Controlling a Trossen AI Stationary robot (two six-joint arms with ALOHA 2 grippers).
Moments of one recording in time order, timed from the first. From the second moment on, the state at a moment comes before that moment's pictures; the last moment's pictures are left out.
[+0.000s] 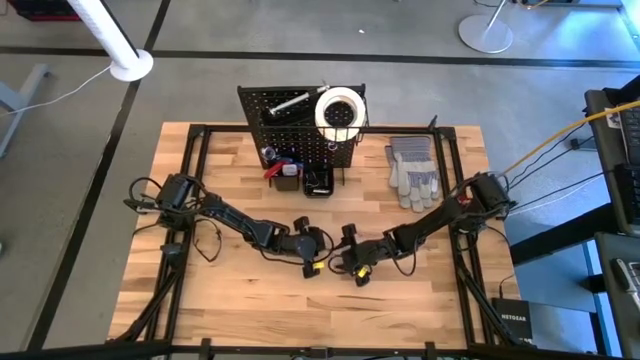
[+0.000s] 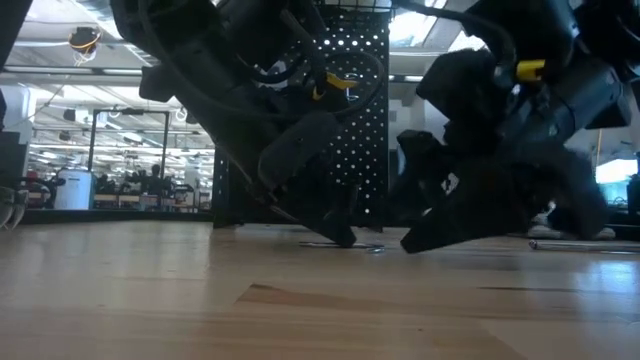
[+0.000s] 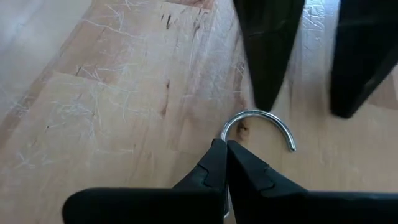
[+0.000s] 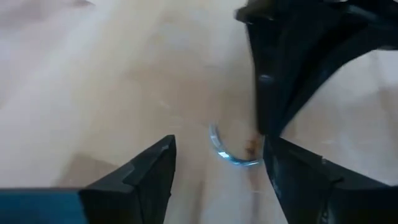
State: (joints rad) left arm -0.27 1.99 1.02 0.16 -0.34 -0.38; right arm 0.36 1.84 0.69 0.50 0.21 -0.16
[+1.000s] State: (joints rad) left arm -0.25 2.03 1.16 -0.18 -0.26 -0.35; right arm 0.36 1.84 0.69 0.51 0.28 -0.05
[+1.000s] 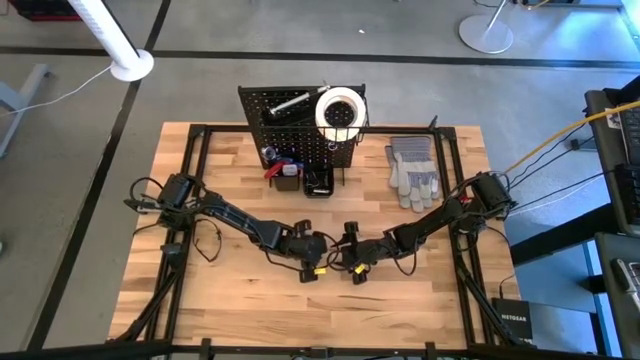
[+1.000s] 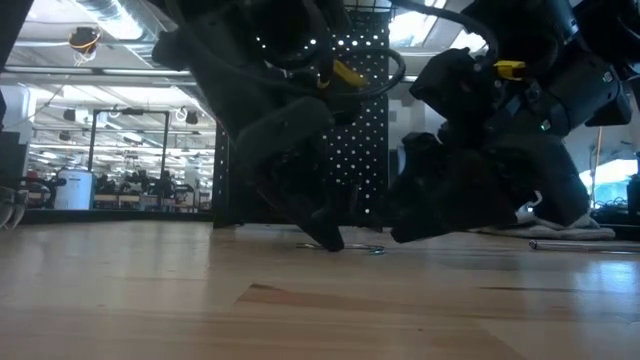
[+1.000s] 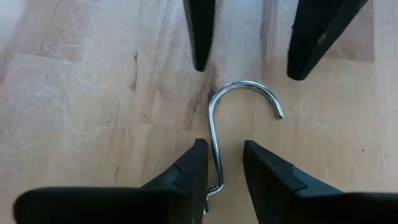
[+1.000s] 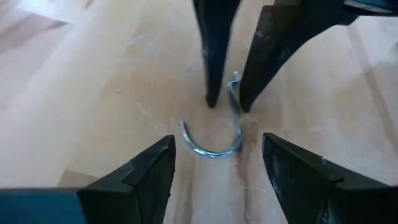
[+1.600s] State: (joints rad) left arm -0.22 2.01 1.15 -0.15 -0.21 -0.33; right arm 0.36 1.85 0.69 0.51 0.23 -0.19
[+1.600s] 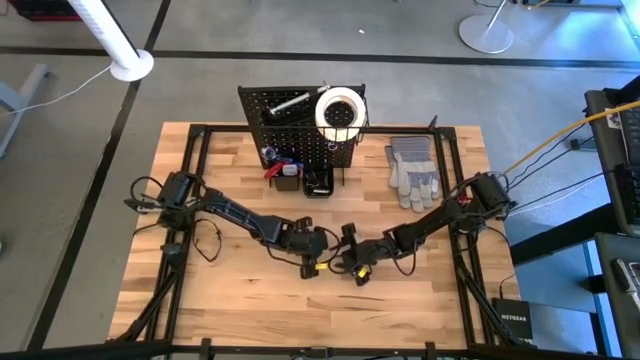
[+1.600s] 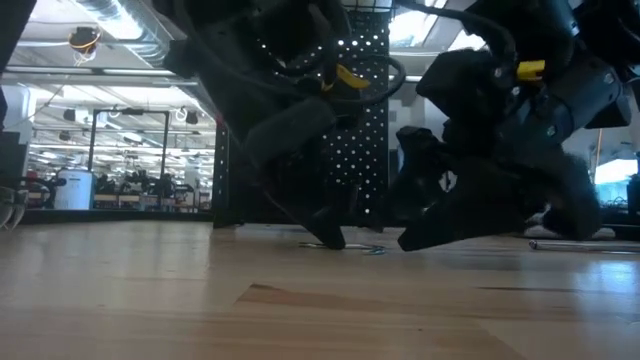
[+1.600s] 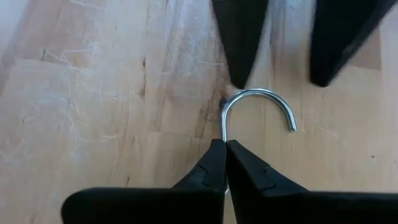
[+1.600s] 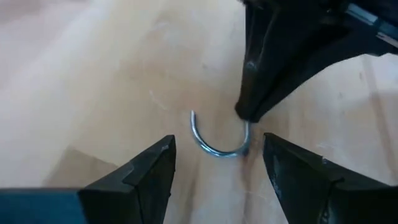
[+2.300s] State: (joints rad) left arm -0.17 1.98 1.15 -0.12 -0.03 -0.41; right arm 0.36 1.91 0.69 0.61 0.22 -0.29
